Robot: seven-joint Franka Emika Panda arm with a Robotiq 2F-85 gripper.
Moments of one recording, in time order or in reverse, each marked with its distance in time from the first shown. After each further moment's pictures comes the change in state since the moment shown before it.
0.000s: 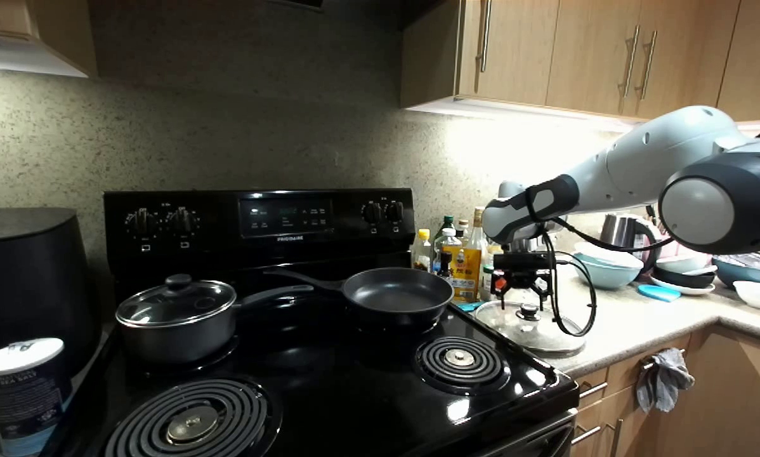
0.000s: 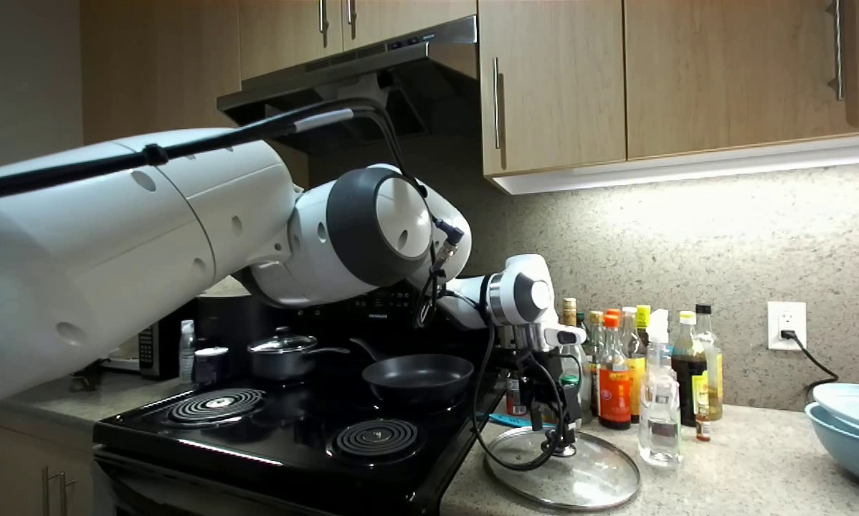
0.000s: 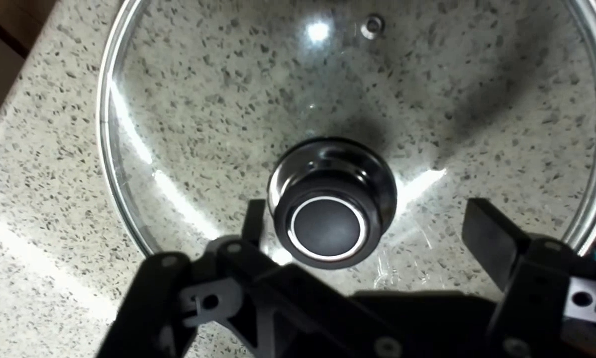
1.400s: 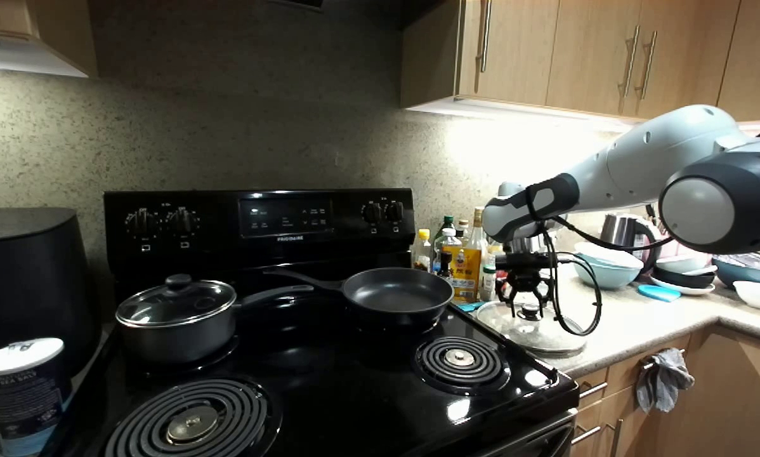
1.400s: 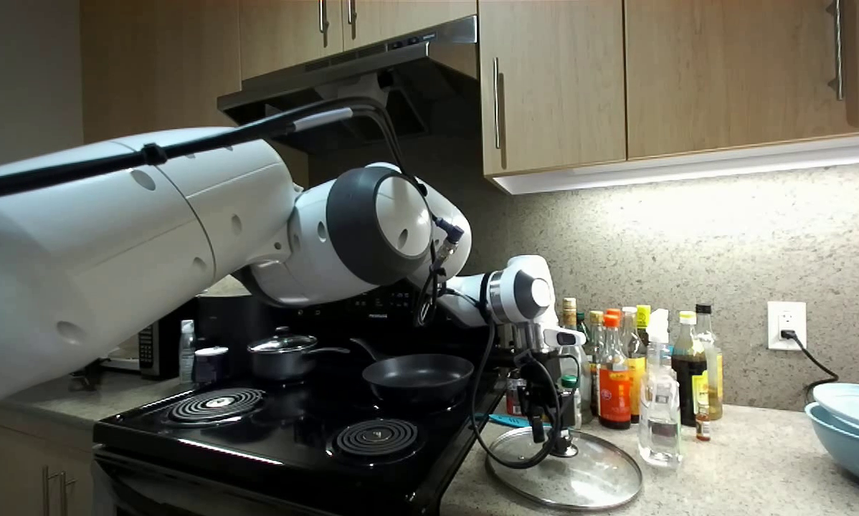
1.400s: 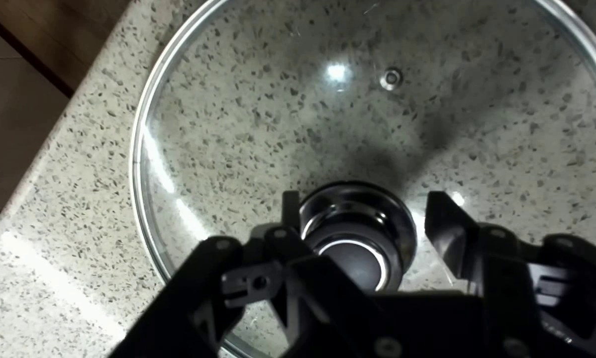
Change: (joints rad) arm 0.000 -0.002 -0.002 0.006 0.000 -0.088 0.000
